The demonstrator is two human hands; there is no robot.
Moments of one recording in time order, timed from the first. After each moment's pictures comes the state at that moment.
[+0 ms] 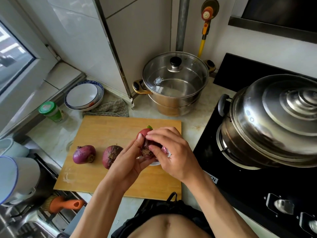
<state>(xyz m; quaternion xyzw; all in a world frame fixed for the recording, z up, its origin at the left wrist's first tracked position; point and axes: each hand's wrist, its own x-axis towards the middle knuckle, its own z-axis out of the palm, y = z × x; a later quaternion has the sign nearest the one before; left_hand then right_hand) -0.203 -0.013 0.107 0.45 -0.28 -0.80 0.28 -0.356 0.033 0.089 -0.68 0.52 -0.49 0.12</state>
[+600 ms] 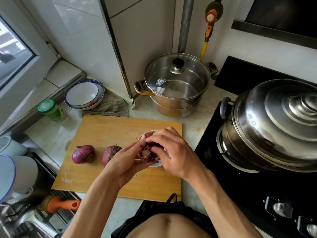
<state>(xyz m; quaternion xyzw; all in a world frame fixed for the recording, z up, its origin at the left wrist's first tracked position) -0.198 -0.026 0.116 0.51 -0.28 -0.78 0.21 -0.364 0.025 0.091 -0.73 0.51 -0.43 0.14</state>
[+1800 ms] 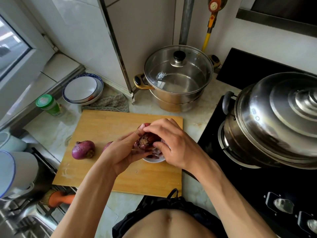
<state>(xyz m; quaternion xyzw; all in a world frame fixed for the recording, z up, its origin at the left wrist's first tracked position) -0.202 -0.044 0.125 0.53 -0.31 -0.76 0.20 -0.373 0.015 0.101 -0.76 0.52 -0.36 0.15</state>
